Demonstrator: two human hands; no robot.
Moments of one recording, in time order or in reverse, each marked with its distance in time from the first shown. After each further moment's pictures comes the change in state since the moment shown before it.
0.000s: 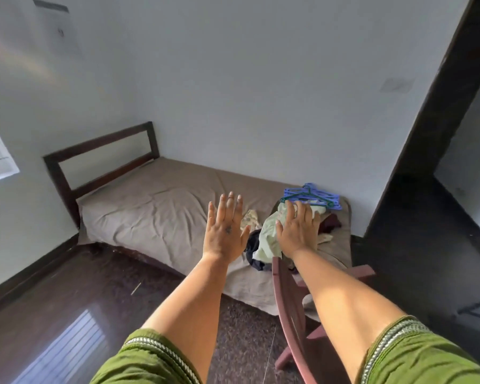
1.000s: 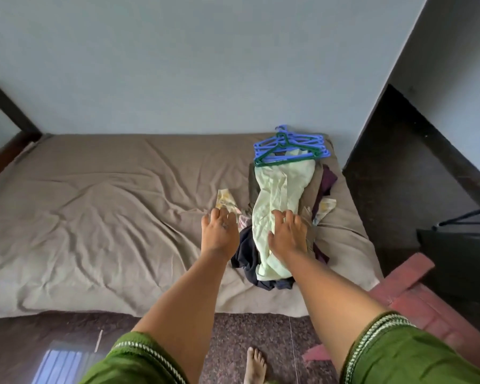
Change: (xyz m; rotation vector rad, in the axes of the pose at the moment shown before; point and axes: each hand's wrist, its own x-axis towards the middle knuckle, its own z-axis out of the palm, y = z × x) left_hand 0.305 -0.080 0.338 -0.210 -0.408 0.214; right_hand 0.256 -0.024 0.316 0.034 -0.404 0.364
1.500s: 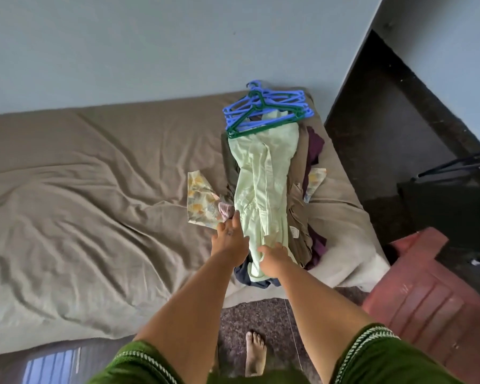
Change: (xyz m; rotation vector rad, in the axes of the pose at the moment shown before) left_hand 0.078 0.021 0.128 -0.279 -0.540 -0.046; right_hand 0.047 0.023 0.138 0.141 -0.660 0.267
